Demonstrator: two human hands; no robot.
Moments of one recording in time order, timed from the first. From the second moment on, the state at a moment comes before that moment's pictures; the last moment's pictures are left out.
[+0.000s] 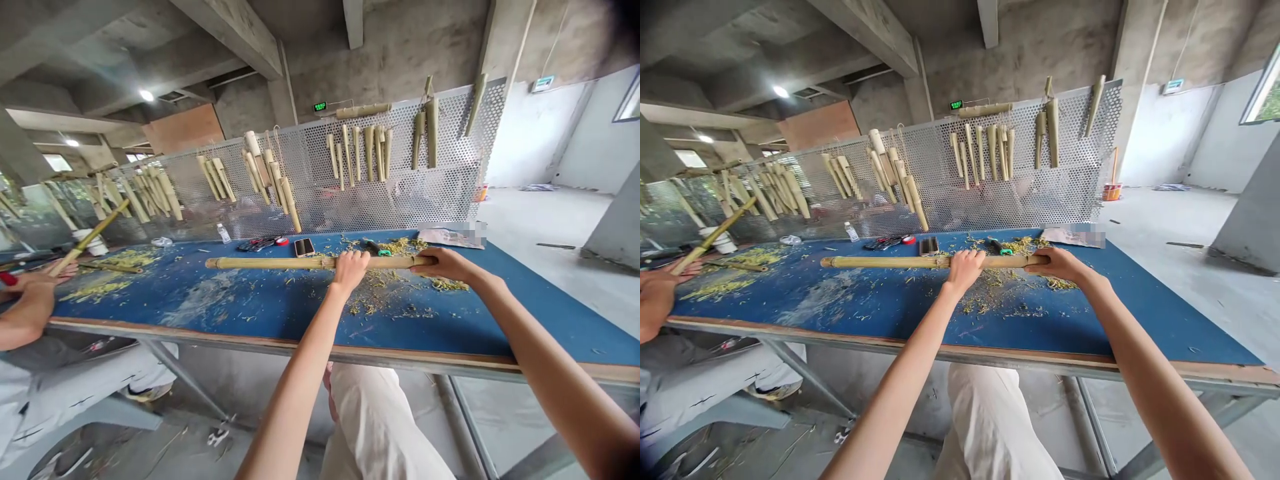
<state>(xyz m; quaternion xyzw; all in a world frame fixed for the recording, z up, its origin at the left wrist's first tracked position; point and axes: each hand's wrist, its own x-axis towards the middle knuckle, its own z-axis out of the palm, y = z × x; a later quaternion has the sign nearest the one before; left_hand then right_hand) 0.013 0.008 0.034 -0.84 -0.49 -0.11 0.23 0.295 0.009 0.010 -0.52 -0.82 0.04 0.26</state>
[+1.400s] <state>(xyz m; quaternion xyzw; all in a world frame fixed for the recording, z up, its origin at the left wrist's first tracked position) 0.005 0.020 0.039 -0.84 -0.48 -0.03 0.25 0.270 -0.003 0.018 -0.63 -0.77 -0.07 0.07</state>
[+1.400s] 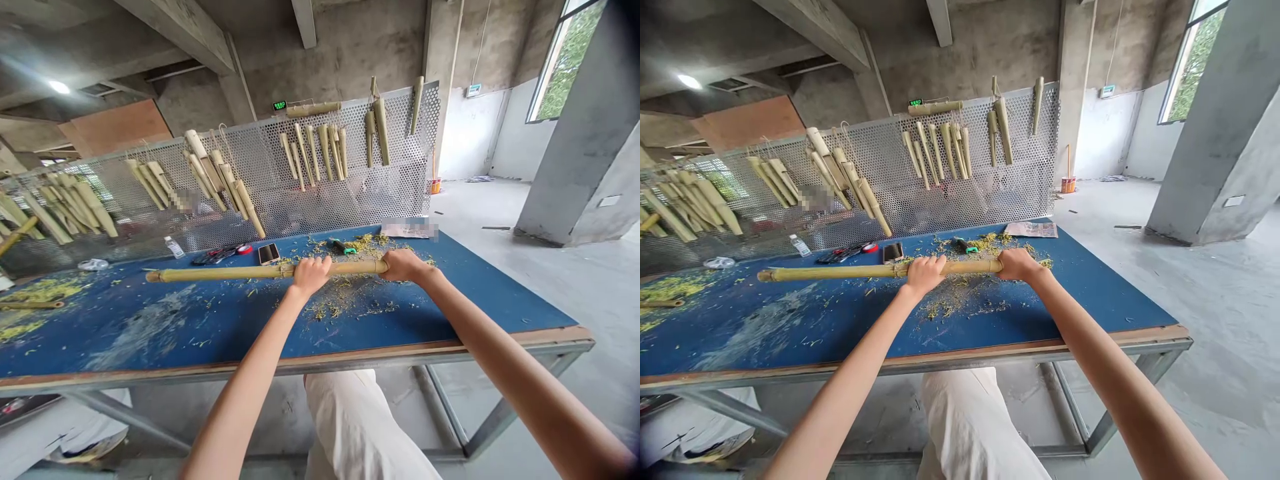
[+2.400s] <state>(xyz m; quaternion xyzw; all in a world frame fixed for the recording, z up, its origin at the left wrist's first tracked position) 0.007 0.021 0.075 -0.85 -0.49 -0.01 0.21 0.274 -0.005 0.017 -0.65 -0.73 -0.16 0.14</state>
